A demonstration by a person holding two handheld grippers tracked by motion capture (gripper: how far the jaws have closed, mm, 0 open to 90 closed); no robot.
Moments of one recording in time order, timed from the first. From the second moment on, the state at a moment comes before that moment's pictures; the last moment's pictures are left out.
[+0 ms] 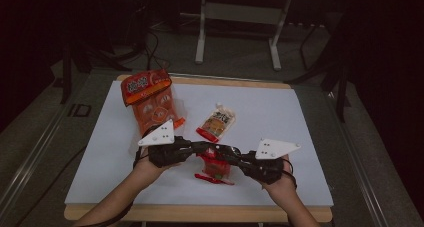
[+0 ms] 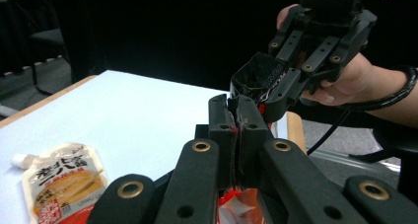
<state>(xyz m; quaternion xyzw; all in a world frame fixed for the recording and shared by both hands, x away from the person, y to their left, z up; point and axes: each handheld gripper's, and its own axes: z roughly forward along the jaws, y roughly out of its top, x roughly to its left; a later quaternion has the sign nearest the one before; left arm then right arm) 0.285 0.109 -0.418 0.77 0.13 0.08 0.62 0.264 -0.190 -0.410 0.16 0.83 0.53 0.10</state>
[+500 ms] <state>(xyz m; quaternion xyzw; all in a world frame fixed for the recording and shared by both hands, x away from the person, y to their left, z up) 0.284 0.120 -0.409 0.76 0.13 0.09 0.63 0.273 -0.193 -0.411 0.18 0.81 0.55 0.06</state>
